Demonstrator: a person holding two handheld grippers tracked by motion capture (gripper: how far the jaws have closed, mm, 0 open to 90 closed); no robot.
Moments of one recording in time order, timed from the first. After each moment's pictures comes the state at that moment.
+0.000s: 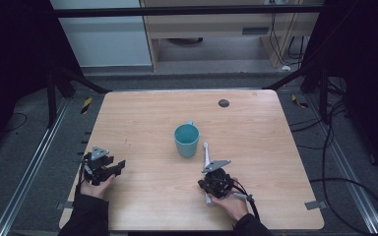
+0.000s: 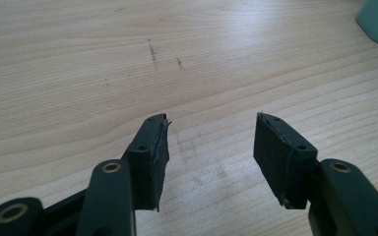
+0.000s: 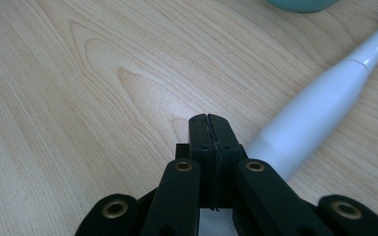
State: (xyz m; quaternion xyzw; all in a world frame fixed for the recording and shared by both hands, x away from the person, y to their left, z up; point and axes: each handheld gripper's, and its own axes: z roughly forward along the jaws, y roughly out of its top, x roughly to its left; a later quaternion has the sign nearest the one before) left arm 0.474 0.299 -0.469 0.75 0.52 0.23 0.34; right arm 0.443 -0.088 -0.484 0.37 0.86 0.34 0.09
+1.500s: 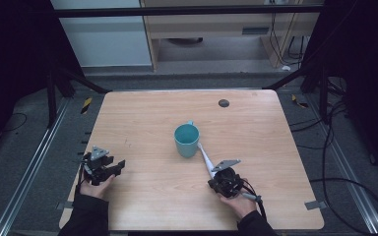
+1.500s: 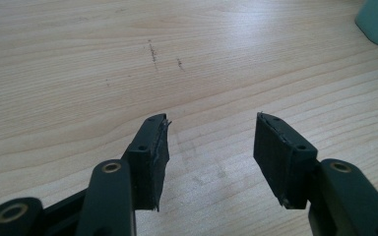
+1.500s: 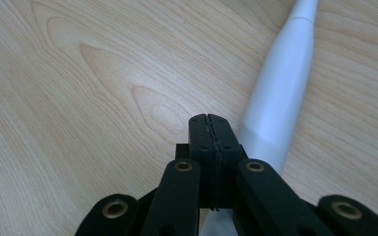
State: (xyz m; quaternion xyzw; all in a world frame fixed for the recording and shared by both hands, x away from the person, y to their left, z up) left arm 0.474 0.300 -0.469 0.75 0.52 0.23 0.35; right arm 0.442 -0.114 -0.483 0.40 0.85 0.32 0.09
